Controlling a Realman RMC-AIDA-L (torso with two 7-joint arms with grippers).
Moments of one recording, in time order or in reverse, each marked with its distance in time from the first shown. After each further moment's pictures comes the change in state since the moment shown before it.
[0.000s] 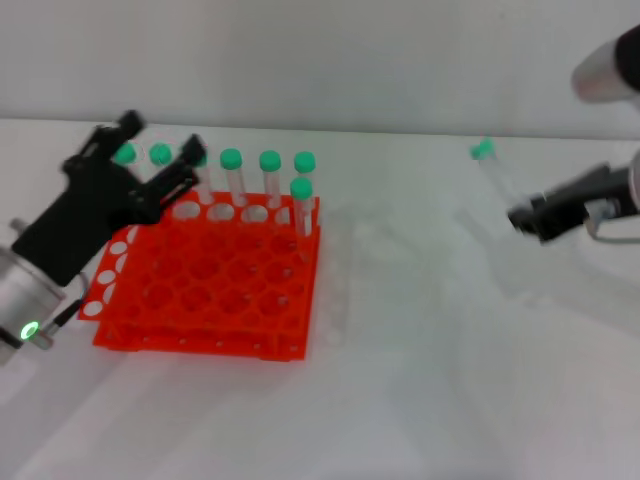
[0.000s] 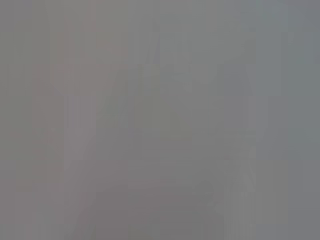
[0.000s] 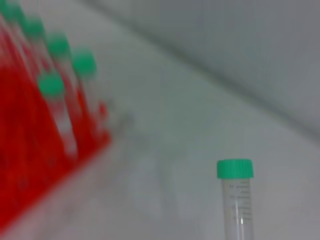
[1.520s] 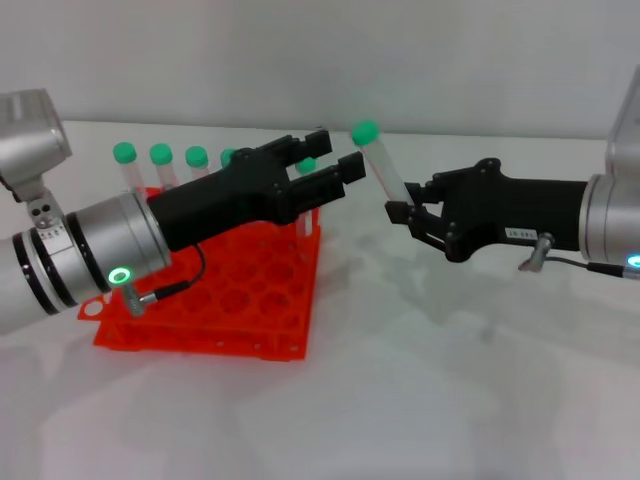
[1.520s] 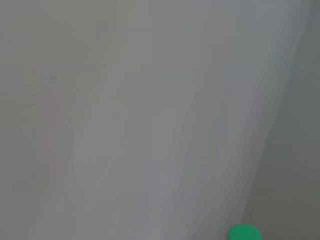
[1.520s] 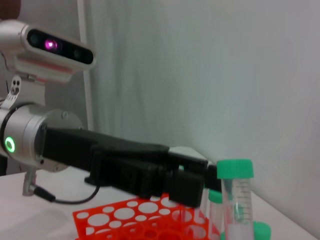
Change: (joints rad) left arm -0.150 -0.005 0.007 0.204 0.450 -0.010 -0.606; right arm -0.127 0.005 -0.036 0.275 0.895 -0.267 -0.965
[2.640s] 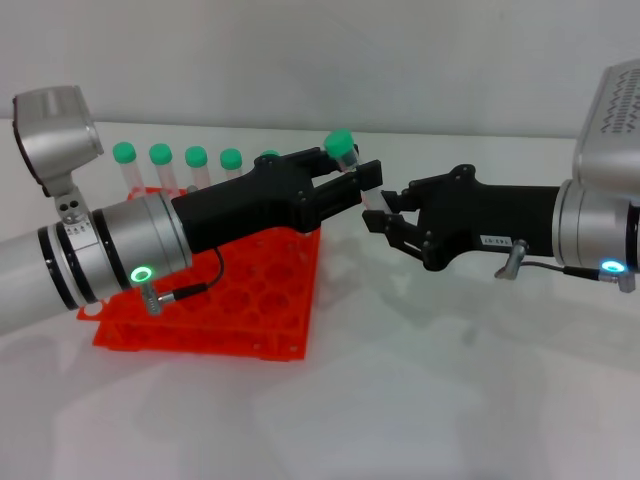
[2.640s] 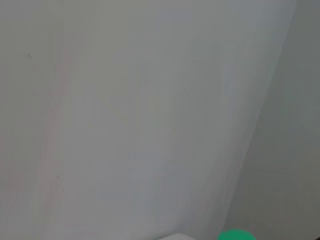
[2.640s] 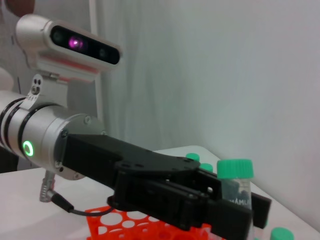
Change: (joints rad) left arm -0.032 -0.002 0.040 -0.011 0.010 -0.022 -0.013; right arm 0.026 0.000 -0.058 0.017 0.012 -0.035 -0.010
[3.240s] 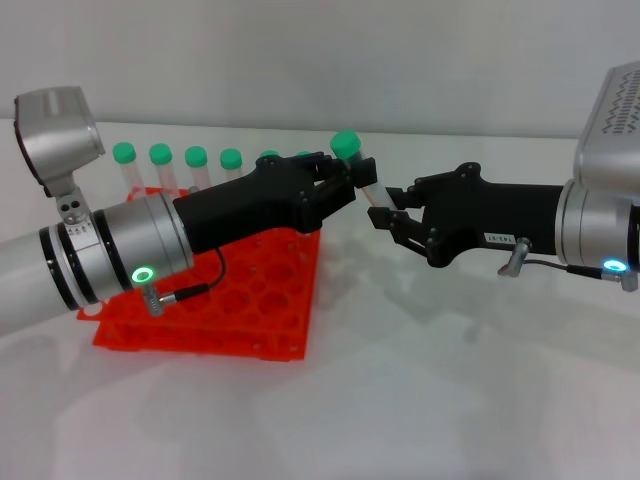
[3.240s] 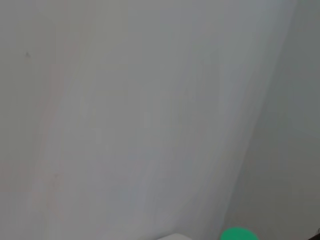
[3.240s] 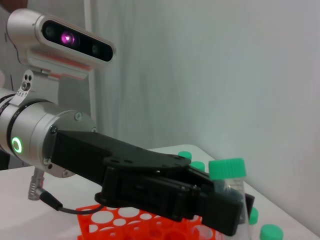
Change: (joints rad) left arm 0.000 -0.002 0.001 0.000 -0.001 0.002 -0.004; right arm -0.005 -0.001 -0.001 0.006 0.001 -0.024 -0.005
